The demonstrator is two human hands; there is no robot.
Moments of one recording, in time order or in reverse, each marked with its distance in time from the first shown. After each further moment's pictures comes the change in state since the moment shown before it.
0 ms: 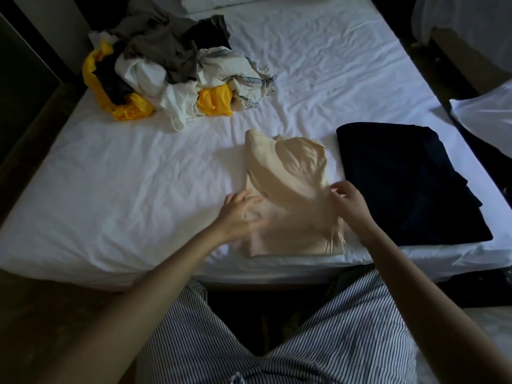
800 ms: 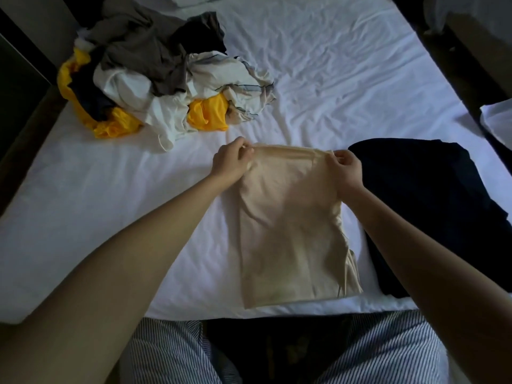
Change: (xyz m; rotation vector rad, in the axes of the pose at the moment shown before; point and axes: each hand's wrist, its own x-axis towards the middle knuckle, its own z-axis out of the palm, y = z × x) left_hand 0.177 -0.013 -0.075 -0.049 0.415 -0.040; right_hand 0.140 -0.047 0.028 0.271 0.221 0.029
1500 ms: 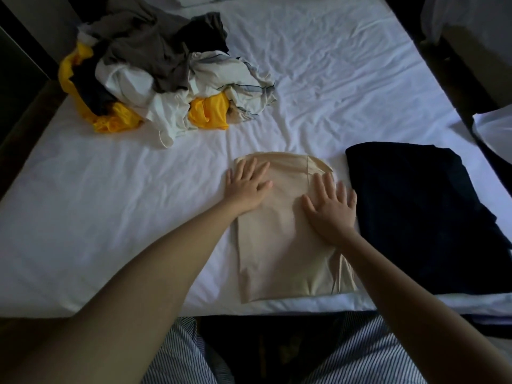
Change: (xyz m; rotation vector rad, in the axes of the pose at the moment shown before) left_hand -0.037 -0.010 0.049 0.432 -0.347 -0.021; right_hand -0.062 0.043 -0.005 -1.132 -0.275 -0.234
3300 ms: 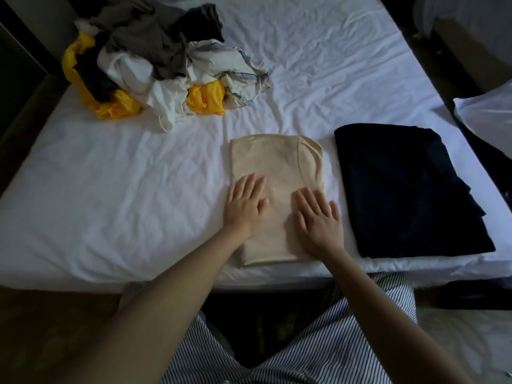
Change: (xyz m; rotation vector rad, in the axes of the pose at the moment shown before) left_hand -0.097 0.015 0.055 0.091 0.285 0.106; right_hand -0.085 0.010 0.035 0.057 0.107 -0.189
